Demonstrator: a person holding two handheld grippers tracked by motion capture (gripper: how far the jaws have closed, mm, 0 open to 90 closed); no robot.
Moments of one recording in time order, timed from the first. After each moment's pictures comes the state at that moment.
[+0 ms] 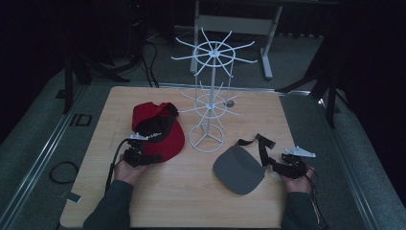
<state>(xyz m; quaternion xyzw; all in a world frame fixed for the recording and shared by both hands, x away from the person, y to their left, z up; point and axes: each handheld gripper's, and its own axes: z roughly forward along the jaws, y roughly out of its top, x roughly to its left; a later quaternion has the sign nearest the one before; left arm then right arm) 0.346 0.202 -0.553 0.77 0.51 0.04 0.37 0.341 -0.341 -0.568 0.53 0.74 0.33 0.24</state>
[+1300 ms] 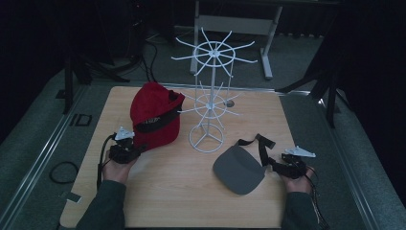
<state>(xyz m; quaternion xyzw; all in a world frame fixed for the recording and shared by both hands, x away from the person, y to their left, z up) 0.328 0.228 -0.516 0.74 0.51 0.18 0.40 0.341 -0.341 -0.568 0.53 0.74 0.33 0.24</state>
